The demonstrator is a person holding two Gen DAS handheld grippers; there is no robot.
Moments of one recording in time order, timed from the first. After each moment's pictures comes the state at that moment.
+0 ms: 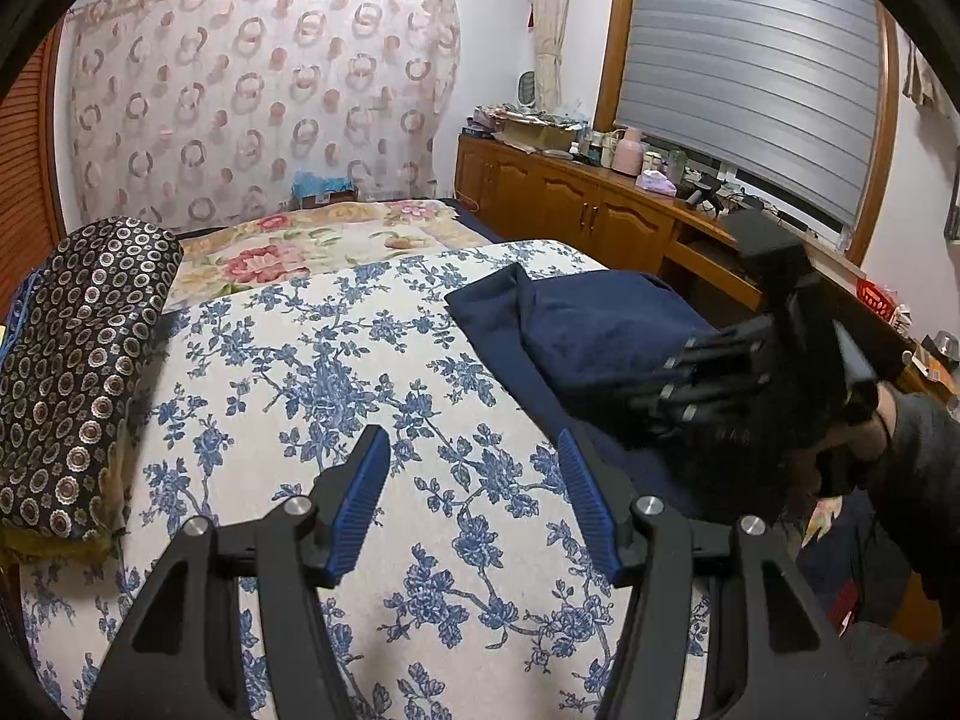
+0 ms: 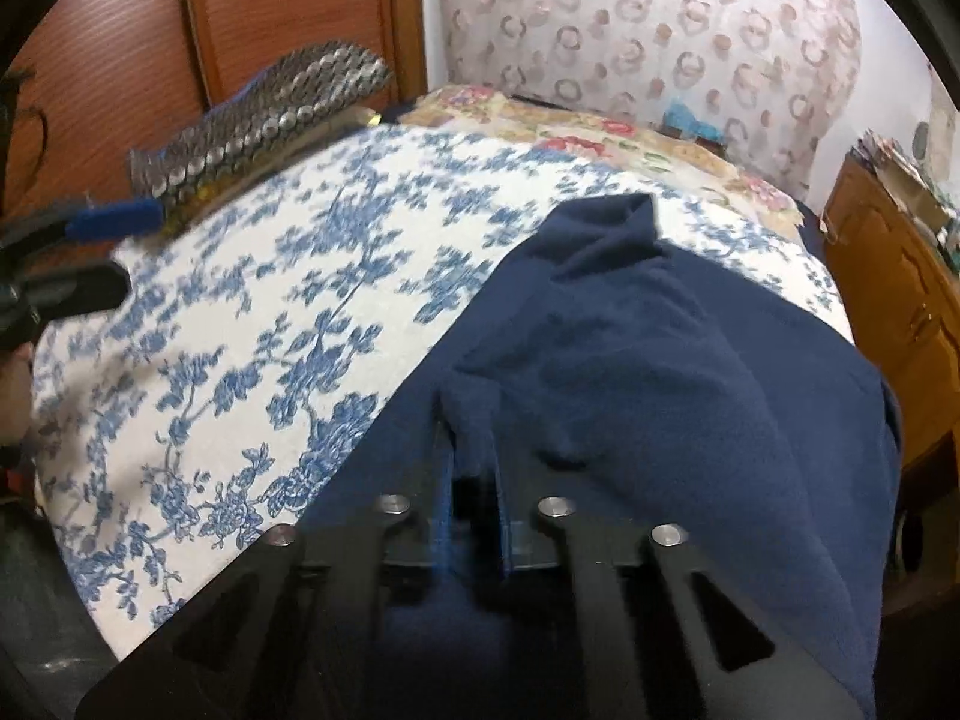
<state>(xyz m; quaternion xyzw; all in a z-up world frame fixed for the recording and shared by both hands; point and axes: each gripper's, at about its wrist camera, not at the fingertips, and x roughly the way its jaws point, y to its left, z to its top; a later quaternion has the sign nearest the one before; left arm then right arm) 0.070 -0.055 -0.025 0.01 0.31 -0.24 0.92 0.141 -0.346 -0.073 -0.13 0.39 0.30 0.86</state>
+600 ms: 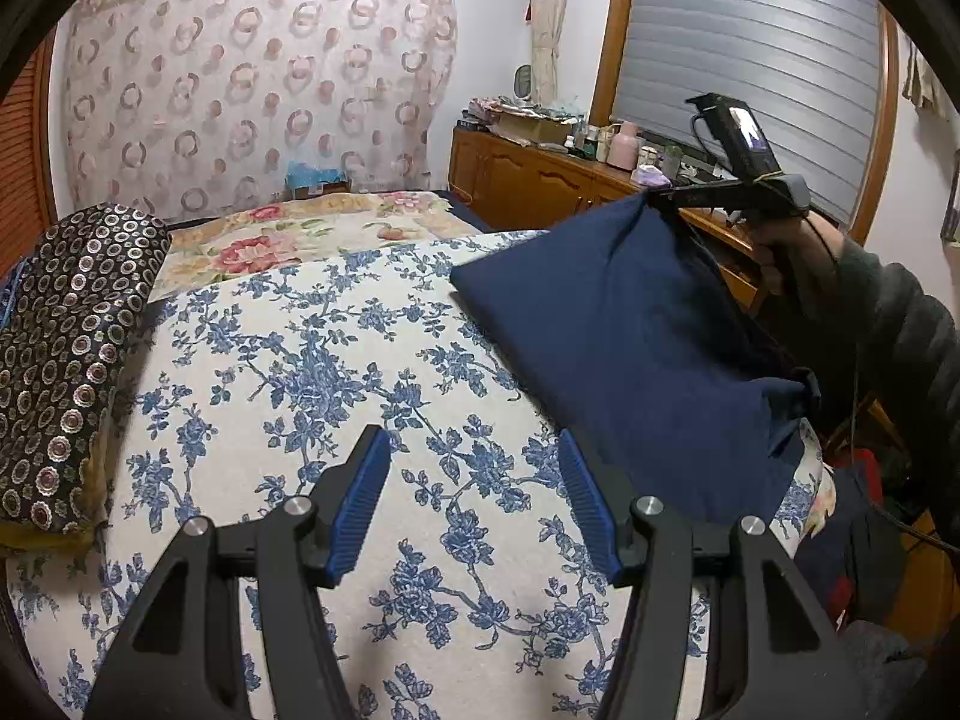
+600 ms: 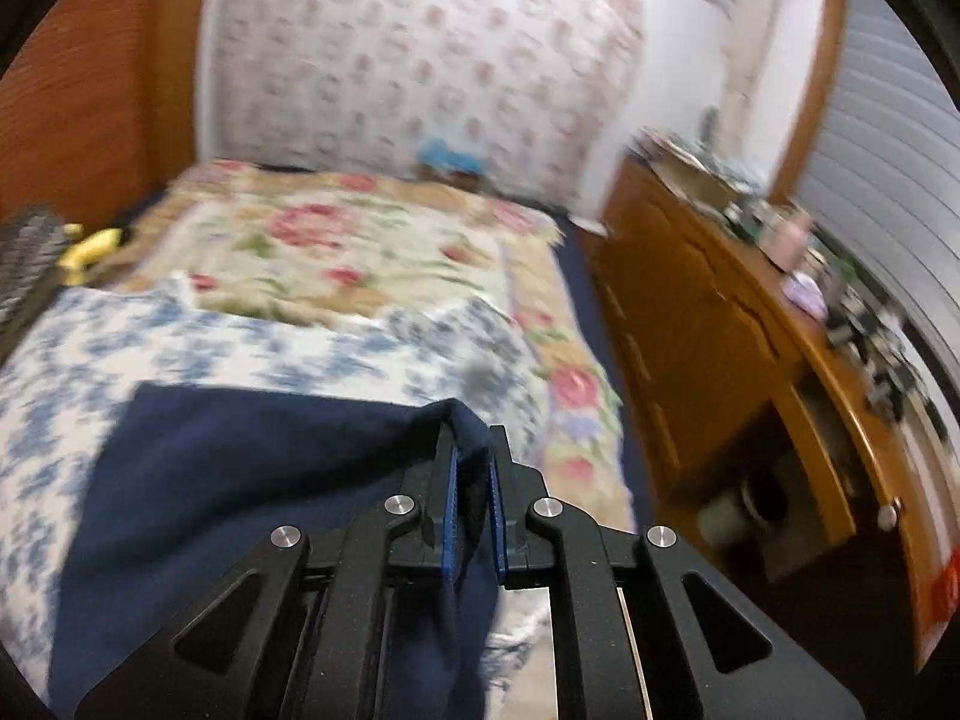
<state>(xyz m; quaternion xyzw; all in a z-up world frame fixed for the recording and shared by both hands) 0.074 -0.059 -0.032 0.00 0.32 -0.25 0.91 0.274 -0.481 -0.003 -0.13 0.35 0.02 0.93</state>
